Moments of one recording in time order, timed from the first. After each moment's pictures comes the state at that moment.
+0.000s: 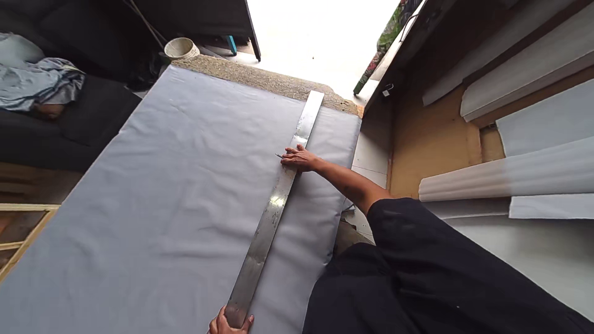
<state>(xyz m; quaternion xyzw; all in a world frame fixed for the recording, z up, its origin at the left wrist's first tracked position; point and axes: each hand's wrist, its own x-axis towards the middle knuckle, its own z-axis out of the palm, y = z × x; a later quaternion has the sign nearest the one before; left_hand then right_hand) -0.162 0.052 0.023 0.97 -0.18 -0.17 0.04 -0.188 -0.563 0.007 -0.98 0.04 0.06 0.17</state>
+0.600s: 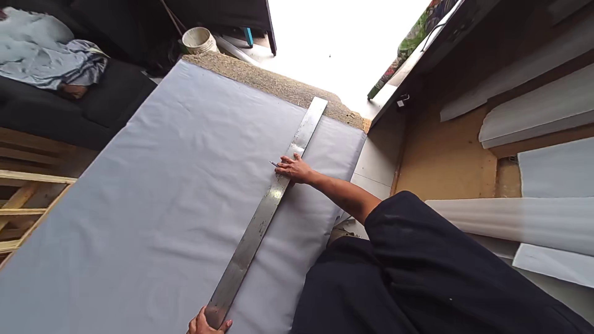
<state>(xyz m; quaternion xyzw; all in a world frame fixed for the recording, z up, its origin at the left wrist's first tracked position) -0.167 0.019 0.035 0.97 -0.11 -0.22 -0.01 -0.184 -0.577 0.005 -0.98 0.03 0.06 0.18</state>
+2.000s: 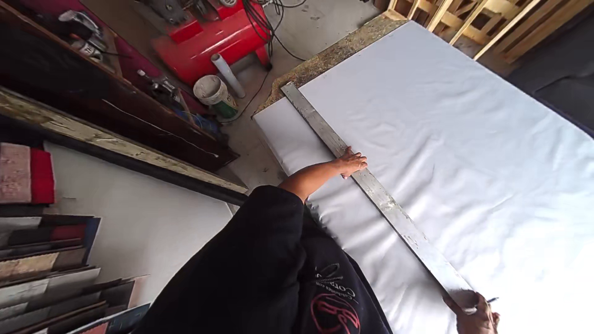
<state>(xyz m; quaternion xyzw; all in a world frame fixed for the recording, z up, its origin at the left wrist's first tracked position) -0.180 0.037 0.026 0.97 -0.06 -0.20 0.13 -0.176 -0.567 0.018 -0.98 -0.03 0.14 0.13</state>
